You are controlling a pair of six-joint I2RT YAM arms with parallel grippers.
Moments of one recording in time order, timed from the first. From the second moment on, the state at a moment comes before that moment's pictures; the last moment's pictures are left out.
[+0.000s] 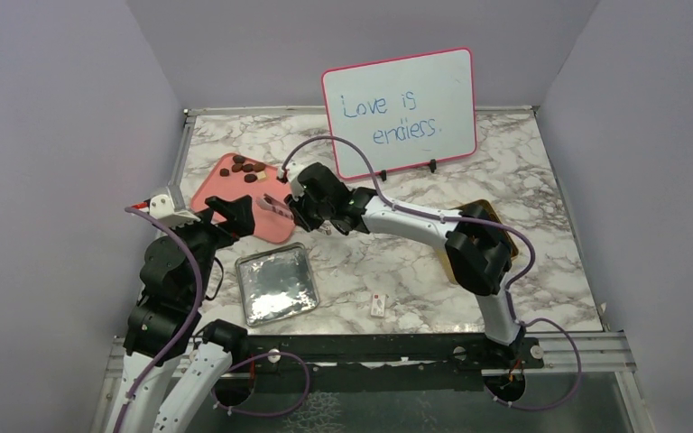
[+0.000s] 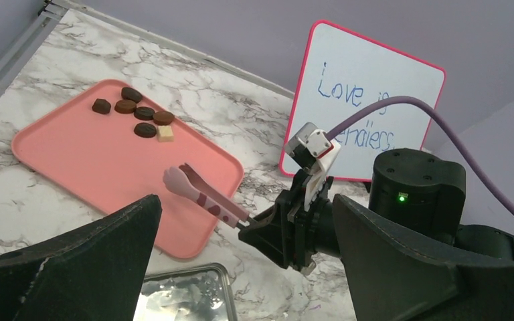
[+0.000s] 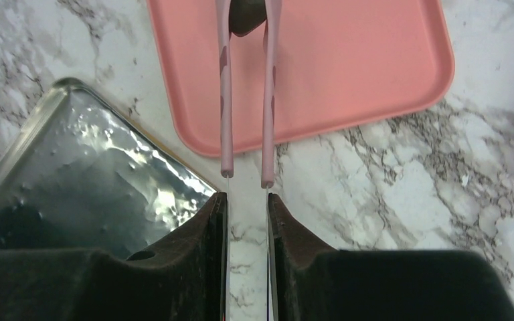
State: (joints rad) left arm -0.33 0.40 0.84 -0.50 -0.30 -0.49; right arm 0.98 2.07 1.65 -0.21 -0.03 0.02
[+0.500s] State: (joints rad) left arm -0.33 0.40 0.74 -0.45 -0.30 -0.47; right arm 0.98 1.78 1.37 -0.36 0.13 0.22
